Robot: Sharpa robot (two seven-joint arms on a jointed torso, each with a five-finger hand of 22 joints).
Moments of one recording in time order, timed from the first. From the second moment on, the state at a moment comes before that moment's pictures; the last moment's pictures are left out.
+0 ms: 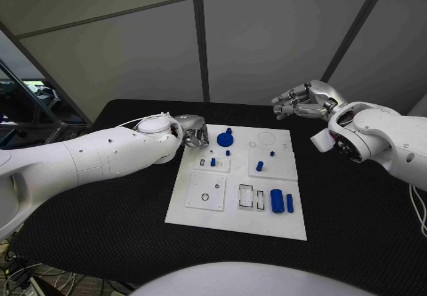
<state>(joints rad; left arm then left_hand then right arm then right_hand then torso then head) 1.19 -0.64 -0.09 1.17 -1.47 -0.17 -0.15 1.43 0.00 0.32 0.13 0.12 0.98 0.14 0.19 0.16 0.96 0.06 0.68 0.41 1.38 0.00 1.30 1.25 0.19 1.23 0.11 0.86 1.09 1.27 -0.76 0.00 1.36 -0.67 -0.25 0.13 1.28 -0.11 0.39 -0.03 0.36 0.93 0.21 0.12 0.07 1.20 0.14 0.11 0.09 1.21 0.09 0.13 0.30 0.18 0.86 0.21 0.43 0.24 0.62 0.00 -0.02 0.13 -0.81</state>
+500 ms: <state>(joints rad) 1.19 -0.63 -0.09 1.17 -1.47 -0.17 -0.15 1.43 0.02 0.47 0.10 0.12 0.98 0.14 0.18 0.13 0.97 0.06 0.67 0.40 1.38 0.00 1.30 1.25 0.19 1.23 0.10 0.85 1.09 1.27 -0.76 0.00 1.36 -0.67 -0.25 0.13 1.28 -0.11 0.39 -0.03 0.36 0.93 0.21 0.12 0.07 1.20 0.14 0.11 0.09 1.21 0.09 0.13 0.30 0.18 0.86 0.21 0.43 0.24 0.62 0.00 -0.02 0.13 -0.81</state>
